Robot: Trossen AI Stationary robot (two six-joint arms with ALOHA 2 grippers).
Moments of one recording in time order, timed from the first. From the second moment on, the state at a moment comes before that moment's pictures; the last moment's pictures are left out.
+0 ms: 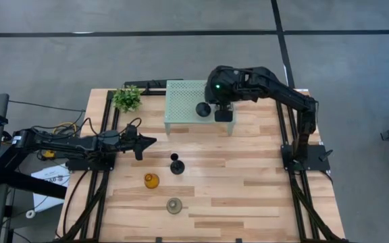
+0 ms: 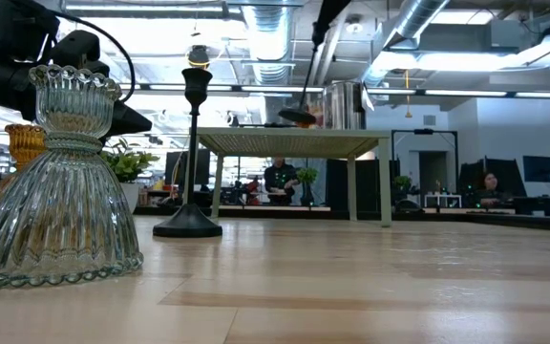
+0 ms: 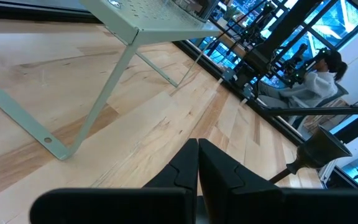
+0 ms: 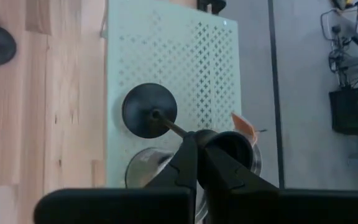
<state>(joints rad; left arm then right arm) 0.00 0.37 0.01 0.32 -0.23 -0.61 -0.18 1.89 2.35 -1.47 0.36 -0.38</state>
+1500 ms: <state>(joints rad) 0.00 0.37 0.01 0.32 -0.24 -0.61 -0.22 1.89 2.28 -1.43 0.25 -0.39</state>
